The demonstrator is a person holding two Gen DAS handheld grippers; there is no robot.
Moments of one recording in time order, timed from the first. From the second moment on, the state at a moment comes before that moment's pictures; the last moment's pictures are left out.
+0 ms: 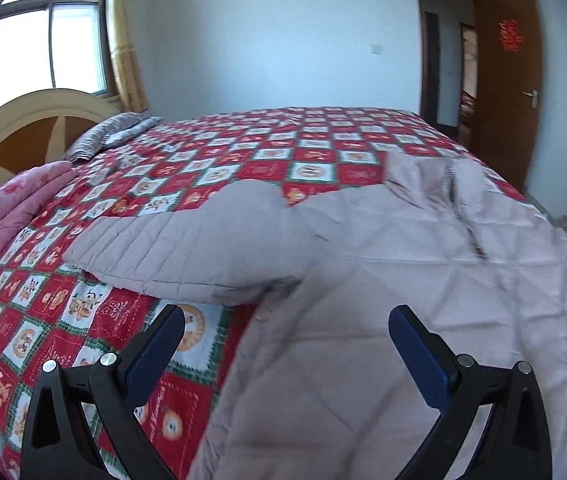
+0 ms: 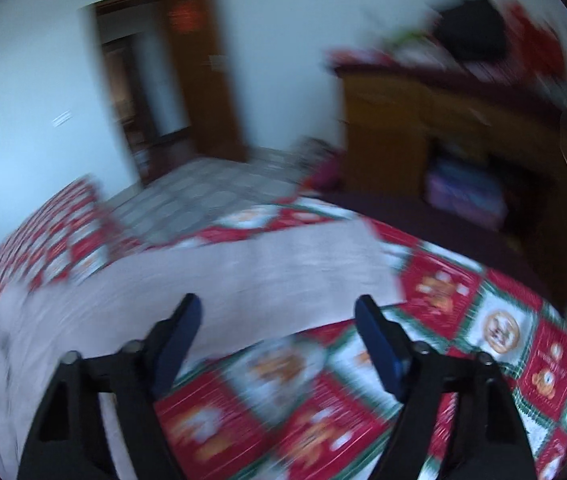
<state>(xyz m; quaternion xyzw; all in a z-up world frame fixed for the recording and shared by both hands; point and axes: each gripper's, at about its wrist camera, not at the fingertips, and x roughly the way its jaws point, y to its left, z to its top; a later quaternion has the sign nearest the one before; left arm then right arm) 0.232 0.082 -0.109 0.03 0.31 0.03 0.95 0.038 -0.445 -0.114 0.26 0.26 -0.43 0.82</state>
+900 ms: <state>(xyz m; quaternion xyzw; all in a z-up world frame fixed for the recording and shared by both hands) 0.266 0.108 -0.179 -0.07 0.41 0.00 0.91 0.077 -0.450 -0.098 0.15 0.32 -0.43 0.83</state>
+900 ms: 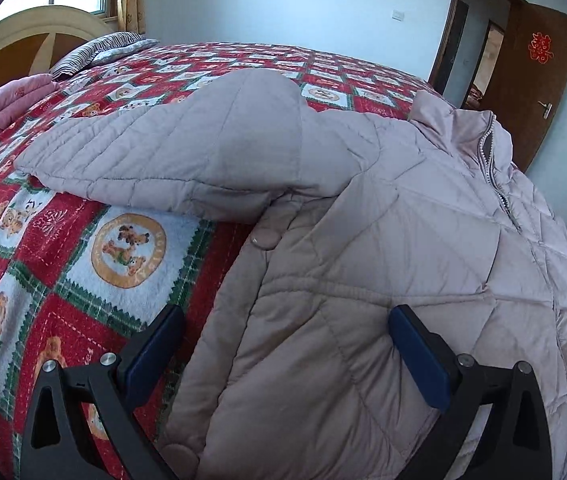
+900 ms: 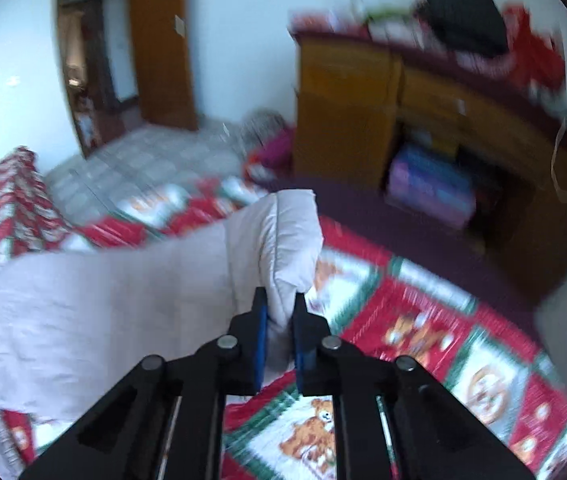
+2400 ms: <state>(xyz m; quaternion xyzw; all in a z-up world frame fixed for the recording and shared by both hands) 0.248 0.126 -0.176 -0.12 0.39 -0.05 0.91 0.277 -0.125 -0.057 0.11 0.34 0.07 0.93</state>
